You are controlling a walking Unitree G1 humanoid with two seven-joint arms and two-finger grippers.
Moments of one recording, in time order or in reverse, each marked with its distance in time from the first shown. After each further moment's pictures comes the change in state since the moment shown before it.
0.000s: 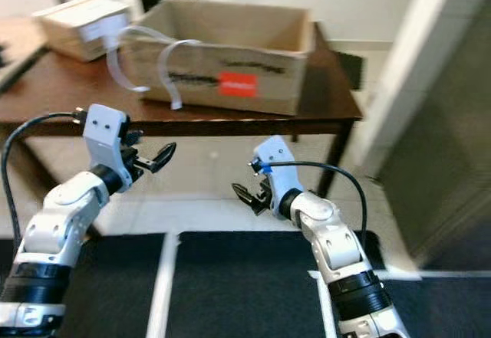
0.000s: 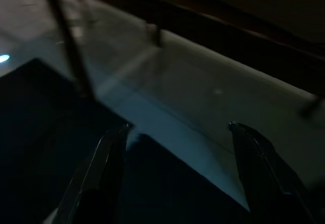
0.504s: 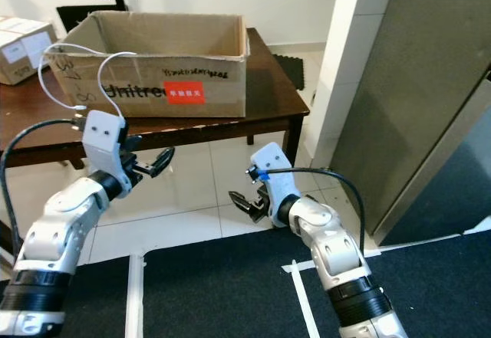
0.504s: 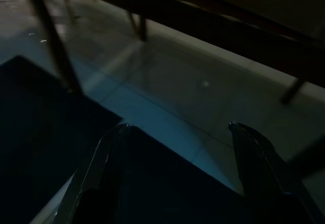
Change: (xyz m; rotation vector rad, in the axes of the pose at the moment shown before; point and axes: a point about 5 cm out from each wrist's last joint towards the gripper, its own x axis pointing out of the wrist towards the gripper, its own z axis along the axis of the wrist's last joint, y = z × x) left arm -0.010 0.005 -0.008 0.012 0.012 0.093; right arm 0.000 0.013 -0.002 -0.025 0.004 0.102
